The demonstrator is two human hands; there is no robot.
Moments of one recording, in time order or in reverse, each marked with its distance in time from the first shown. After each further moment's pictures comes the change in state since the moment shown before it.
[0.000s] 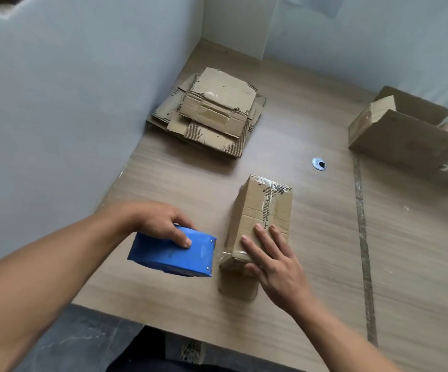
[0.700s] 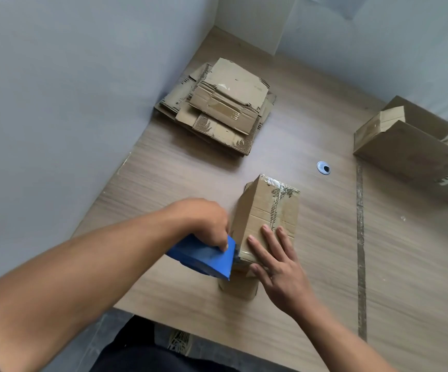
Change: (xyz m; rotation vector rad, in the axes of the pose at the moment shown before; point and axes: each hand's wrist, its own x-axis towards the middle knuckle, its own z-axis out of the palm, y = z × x) left_hand 0.021 0.073 0.009 0.373 0.091 -0.031; right_hand 0.002 -0.007 -0.006 0.097 -0.106 0.057
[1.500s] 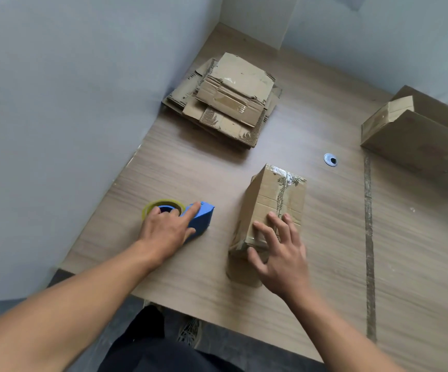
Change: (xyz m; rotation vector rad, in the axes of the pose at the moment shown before) left_hand 0.017 -0.071 0.136 0.145 0.757 -0.243; right_hand 0.006 -0.038 0.001 -0.013 0.130 0.198
